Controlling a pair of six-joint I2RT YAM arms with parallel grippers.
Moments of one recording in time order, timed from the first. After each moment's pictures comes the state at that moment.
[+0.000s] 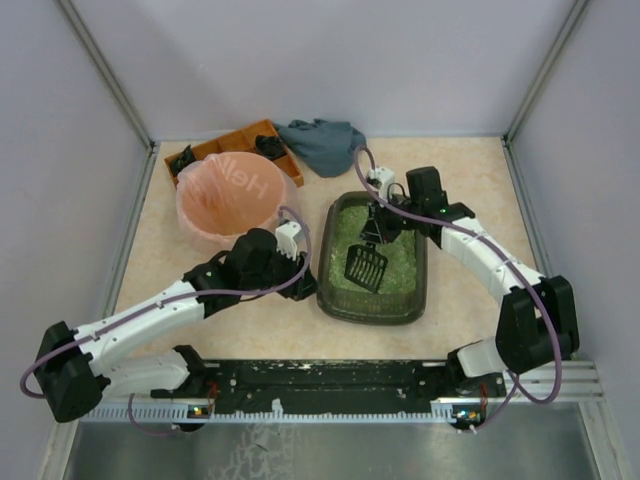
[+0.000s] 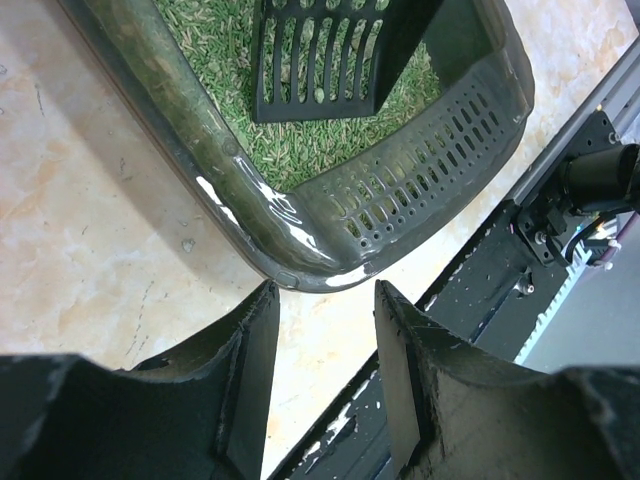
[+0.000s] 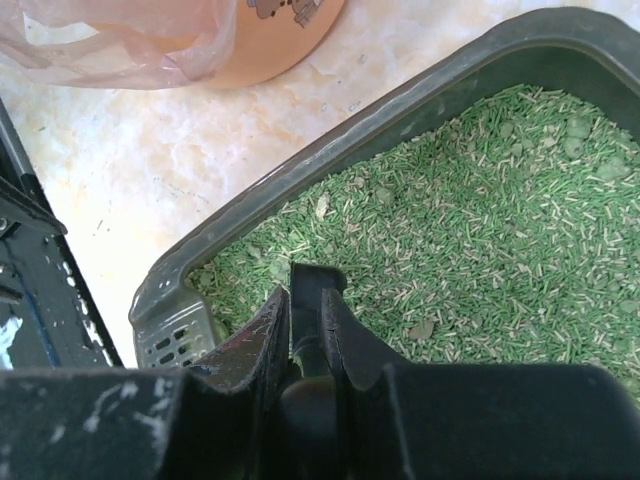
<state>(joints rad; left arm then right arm) -0.88 1.10 0.77 -0.24 0.16 -0.41 0.34 1.41 1.04 -0.39 -0.68 -0.13</state>
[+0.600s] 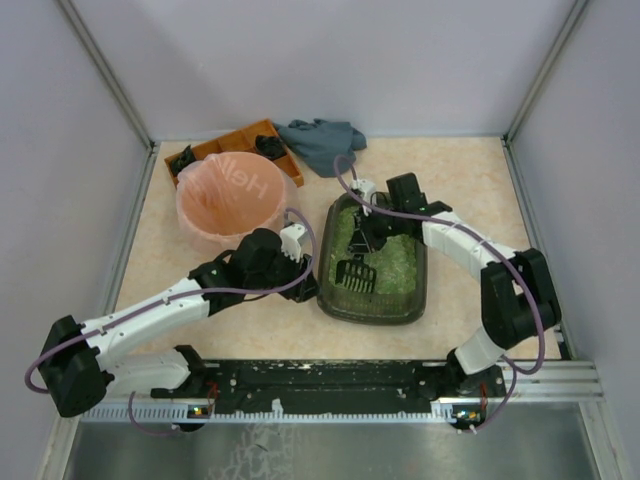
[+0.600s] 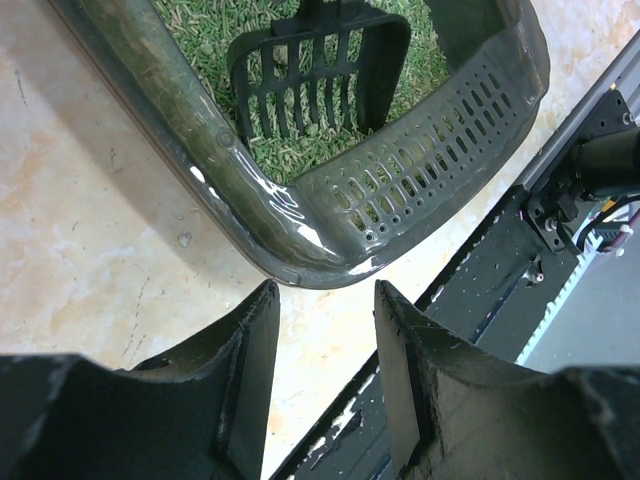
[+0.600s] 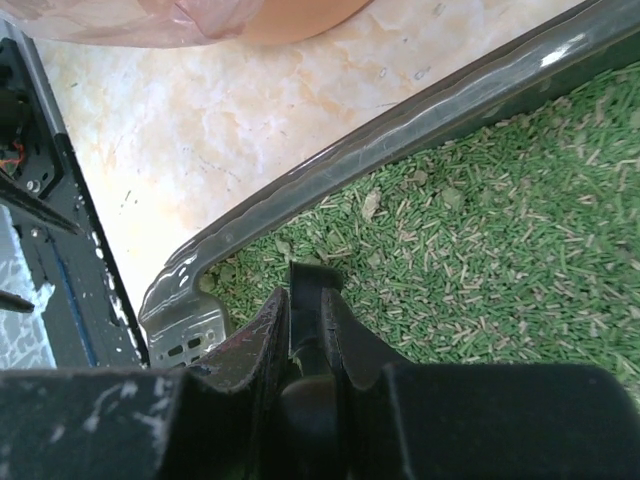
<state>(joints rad) -0.88 1.14 0.77 -0.24 0.18 -0.40 0.41 1.55 1.05 -0.38 -0.74 -0.16</state>
